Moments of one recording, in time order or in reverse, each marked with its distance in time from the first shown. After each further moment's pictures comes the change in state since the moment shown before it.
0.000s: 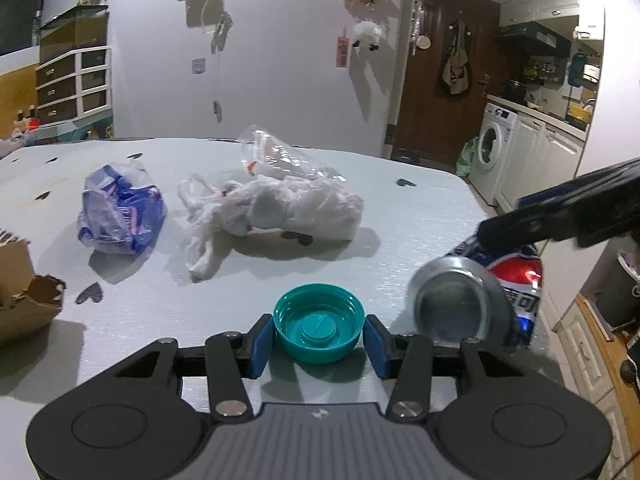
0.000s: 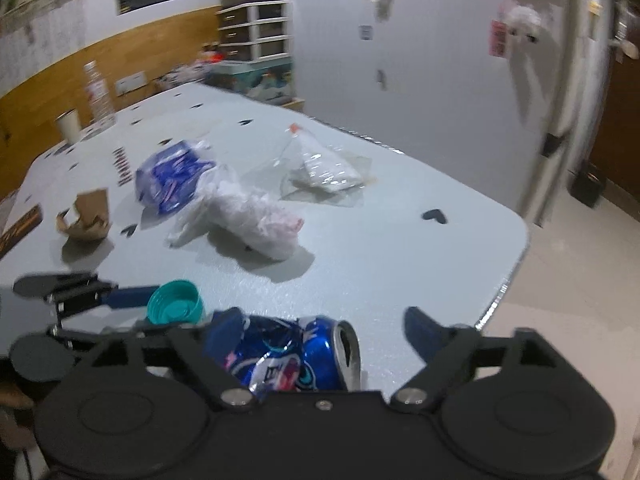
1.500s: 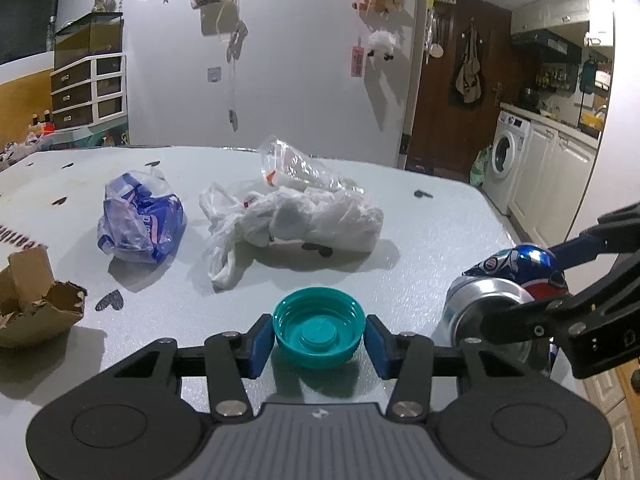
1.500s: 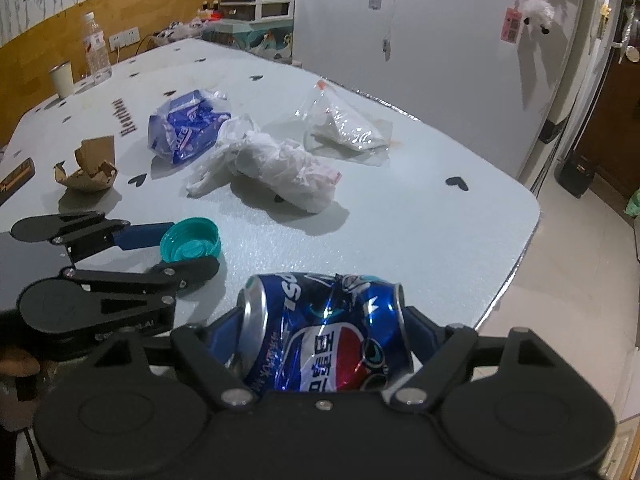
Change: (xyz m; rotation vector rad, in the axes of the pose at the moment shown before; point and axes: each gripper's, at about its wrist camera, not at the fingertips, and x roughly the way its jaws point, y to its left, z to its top) left arm -0.005 0.006 0.003 -0.013 -0.035 0.037; right arm 0.004 0.048 -0.016 -0.070 0.101 -0.069
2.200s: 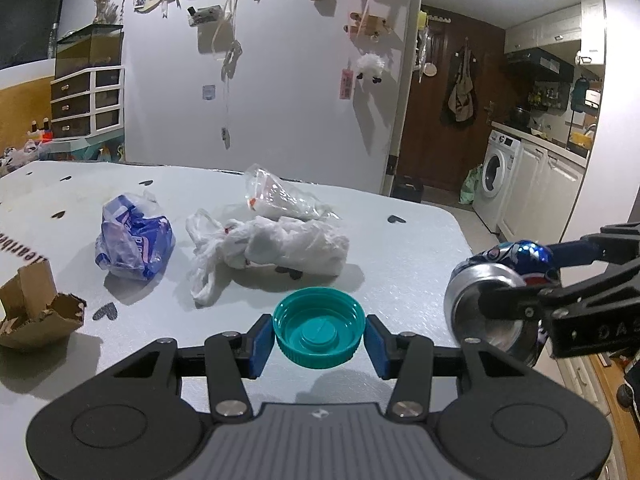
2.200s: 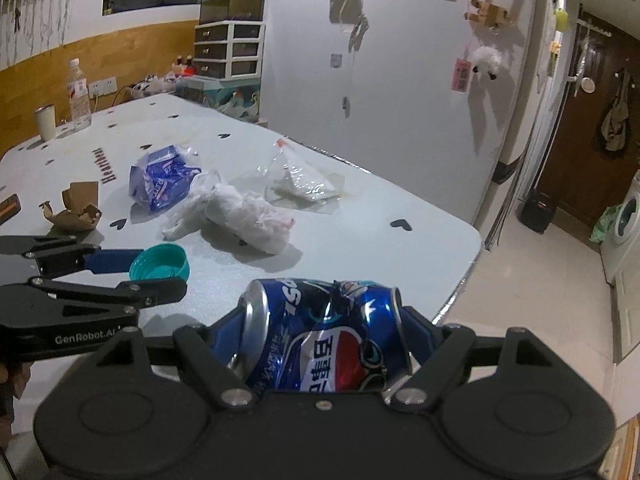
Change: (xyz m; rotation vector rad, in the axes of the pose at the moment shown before) left arm -0.027 -0.023 0.006 -0.012 -0.041 -0.025; right arm -0.041 -0.013 -0.022 0.028 -0.189 -0.106
